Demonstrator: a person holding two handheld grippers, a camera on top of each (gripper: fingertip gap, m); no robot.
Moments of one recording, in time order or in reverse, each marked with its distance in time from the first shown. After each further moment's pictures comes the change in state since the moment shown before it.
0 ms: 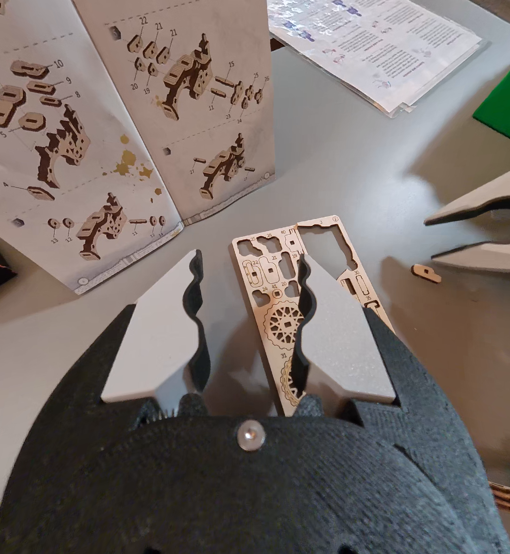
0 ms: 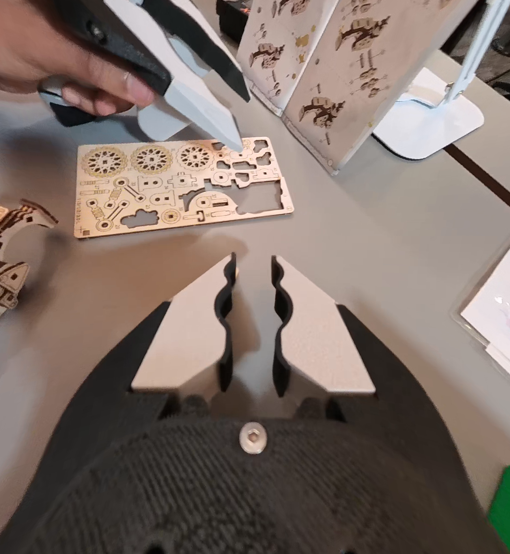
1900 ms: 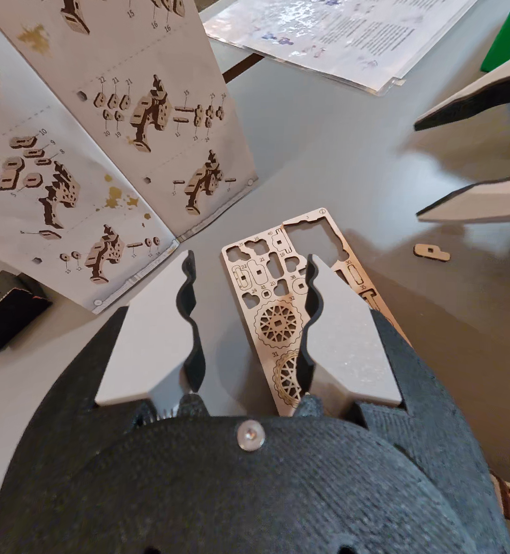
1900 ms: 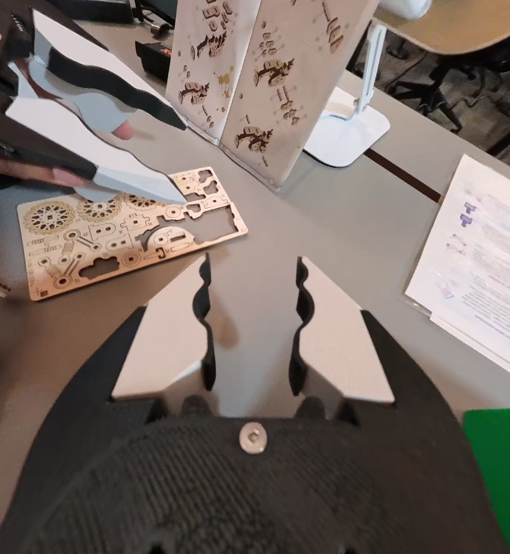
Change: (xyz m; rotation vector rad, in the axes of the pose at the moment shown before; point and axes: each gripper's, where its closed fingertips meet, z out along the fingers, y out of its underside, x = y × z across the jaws) left arm 0.014 -0.003 -0.004 0.035 -0.080 0.206; right arm 0.026 -0.019 -0.005 0.035 0.218 0.096
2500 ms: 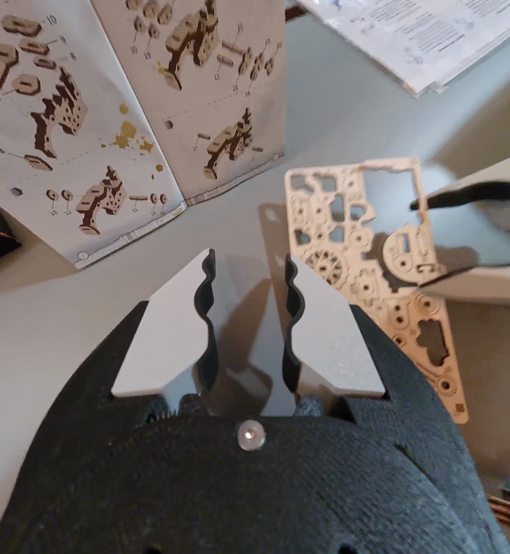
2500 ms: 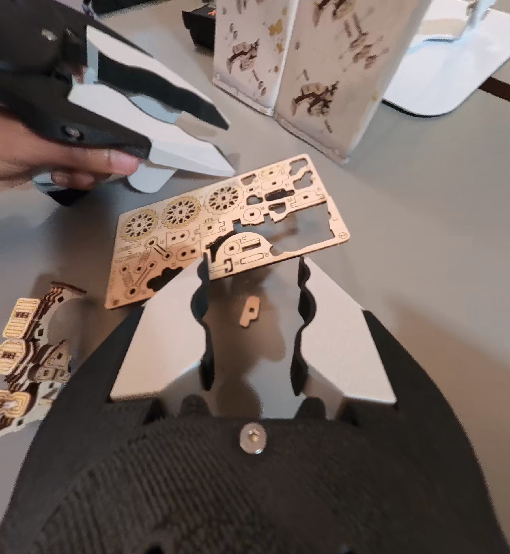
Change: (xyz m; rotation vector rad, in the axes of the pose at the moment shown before) left arm -0.010 0.016 0.003 -0.094 0.007 -0.231; right arm -0.036 0.011 0.016 -0.105 -0.229 0.172
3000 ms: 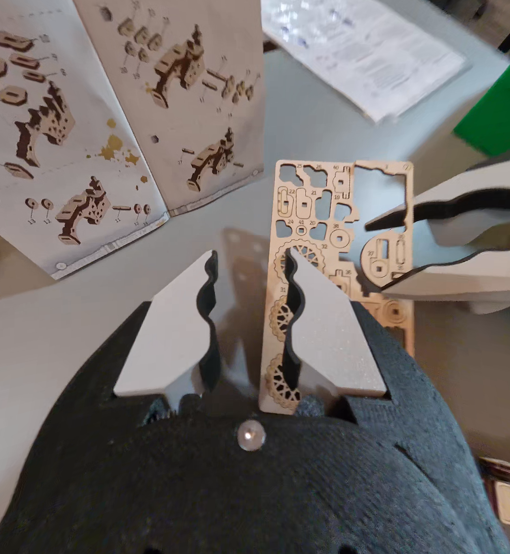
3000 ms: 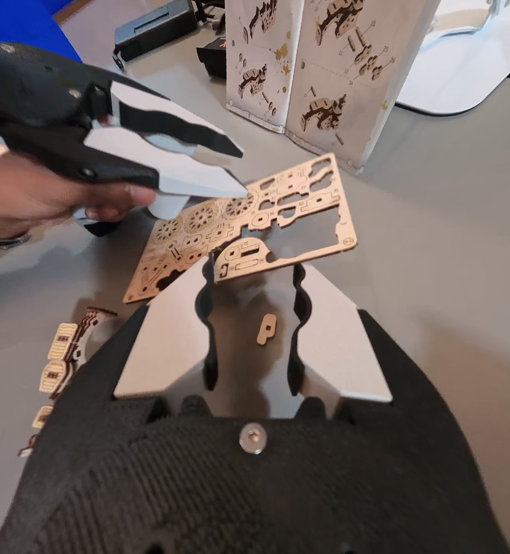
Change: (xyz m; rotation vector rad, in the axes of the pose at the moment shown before) left arm 0.010 -0.007 -0.004 0.049 0.091 -0.032; right arm -0.010 -0.012 0.006 0.032 -0.075 0.096
